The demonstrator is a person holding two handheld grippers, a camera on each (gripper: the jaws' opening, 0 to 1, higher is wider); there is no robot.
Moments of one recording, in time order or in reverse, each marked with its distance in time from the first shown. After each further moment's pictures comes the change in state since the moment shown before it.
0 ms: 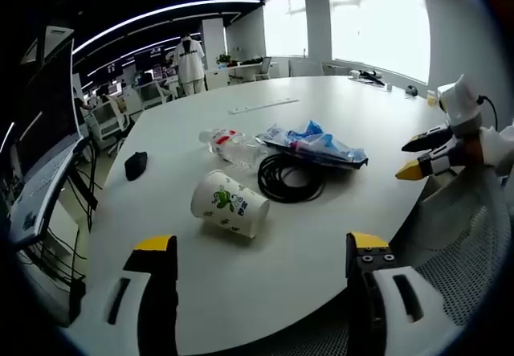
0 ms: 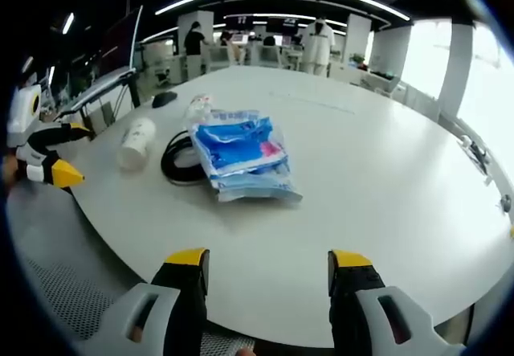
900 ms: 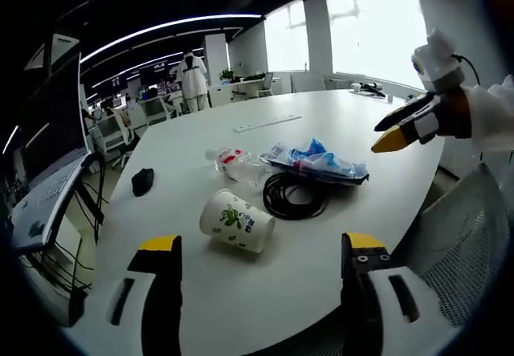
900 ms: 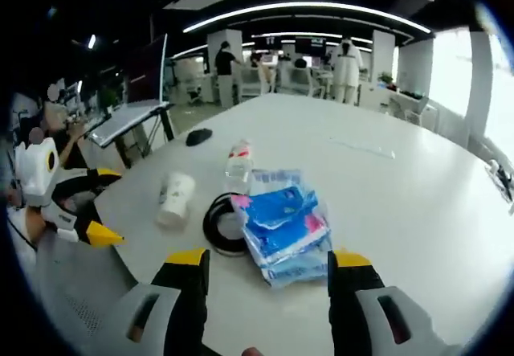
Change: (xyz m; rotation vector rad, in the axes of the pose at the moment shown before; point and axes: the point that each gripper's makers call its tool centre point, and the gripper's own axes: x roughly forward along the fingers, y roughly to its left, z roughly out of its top) left arm -0.009 0.005 0.019 0.012 -0.099 0.020; right arm 0.003 0.066 0.106 -0.075 -0.091 0.241
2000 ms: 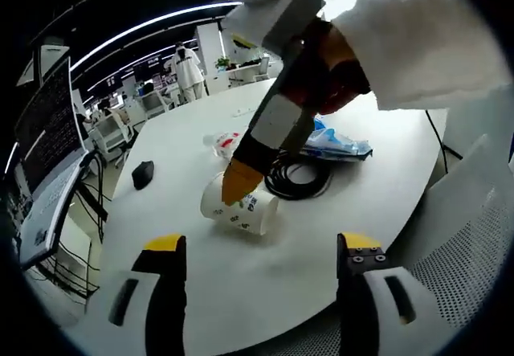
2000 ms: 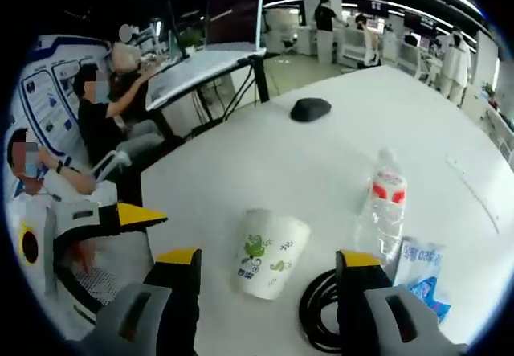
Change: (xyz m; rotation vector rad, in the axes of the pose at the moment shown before) left arm 0.009 0.000 -0.026 0.090 0.130 0.016; right arm 0.138 0.138 0.035 -0.275 0.309 0.370
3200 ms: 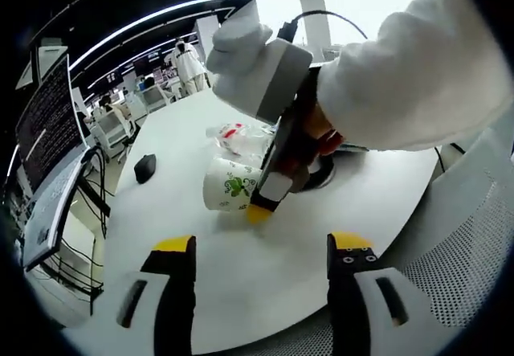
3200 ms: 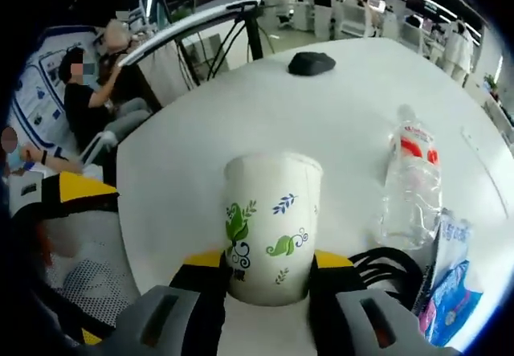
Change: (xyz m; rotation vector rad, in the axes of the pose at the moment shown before) left arm 0.000 0.005 -0.002 -0.015 0.018 0.018; right arm 0.035 -0.004 -0.036 0.053 0.051 -0.018
